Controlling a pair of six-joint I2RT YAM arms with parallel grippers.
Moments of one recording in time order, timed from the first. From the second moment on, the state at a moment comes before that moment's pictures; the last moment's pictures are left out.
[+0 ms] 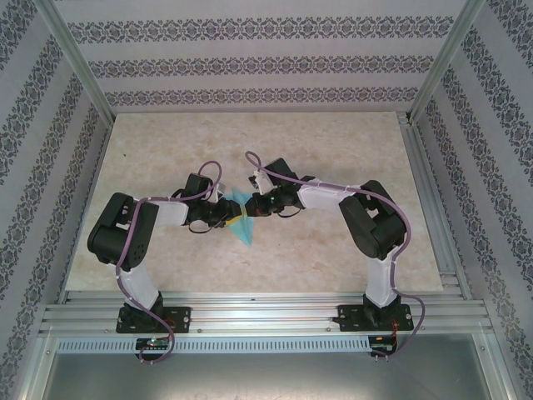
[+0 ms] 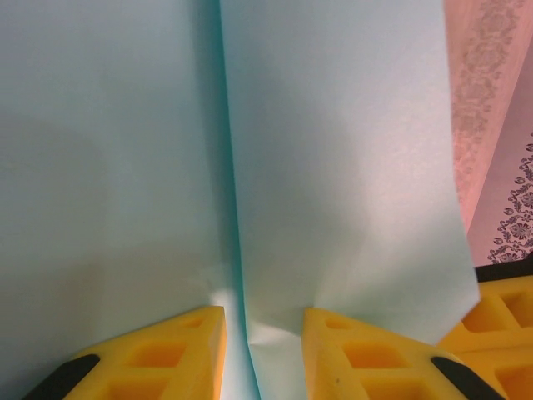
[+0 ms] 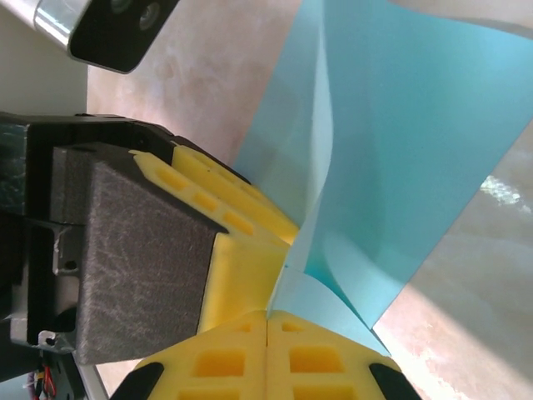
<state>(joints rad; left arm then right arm) -0.32 1.78 0.77 0.06 0.68 -0.82 0.64 1.98 1.22 -0.21 -0.62 0.39</state>
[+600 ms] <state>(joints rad) -0.32 1.77 0.77 0.04 0.66 -0.81 0.63 1.94 1.18 -0.22 -0.61 0.39</state>
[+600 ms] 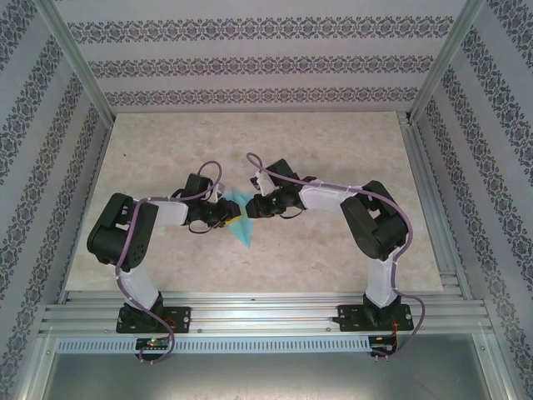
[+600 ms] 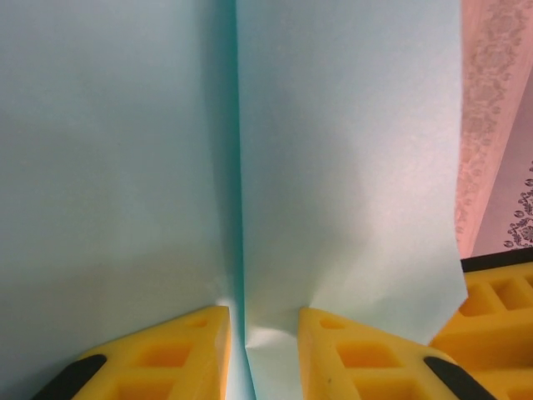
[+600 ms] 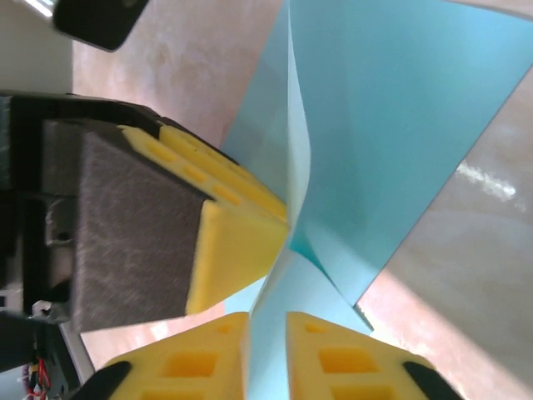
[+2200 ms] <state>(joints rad) -0.32 1.78 0.78 0.03 0.66 -0.79 0.77 1.94 1.13 -0.24 -0.49 0.42</state>
